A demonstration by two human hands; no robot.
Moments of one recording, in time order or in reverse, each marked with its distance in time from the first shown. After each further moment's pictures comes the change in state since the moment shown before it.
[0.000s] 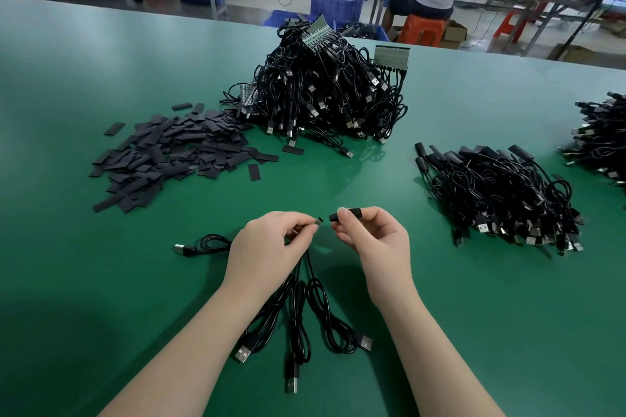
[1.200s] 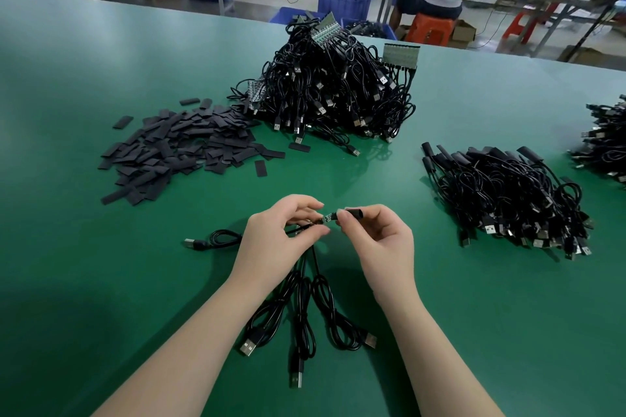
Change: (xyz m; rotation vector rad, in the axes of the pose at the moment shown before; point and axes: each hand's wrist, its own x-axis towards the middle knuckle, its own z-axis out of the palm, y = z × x) left_hand 0.001 0.000 -0.001 -0.325 0.011 0.000; right_hand -0.003 0.004 0.003 -0.139 0.021 -0.145
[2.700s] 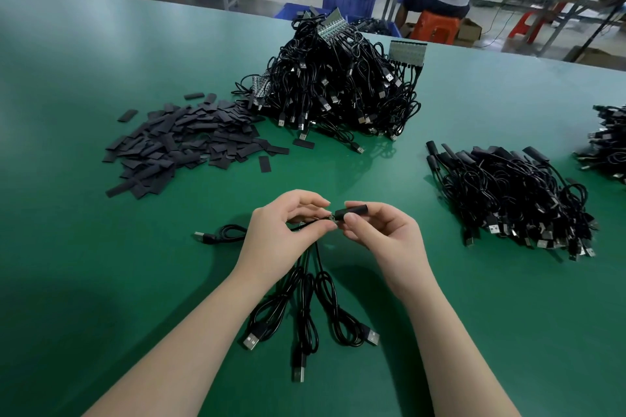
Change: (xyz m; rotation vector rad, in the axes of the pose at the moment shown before) left_hand 0.001 0.002 -0.001 -0.120 -0.012 0.015; right_hand 0.008 -0.007 -0.015 0.064 -0.264 0.081
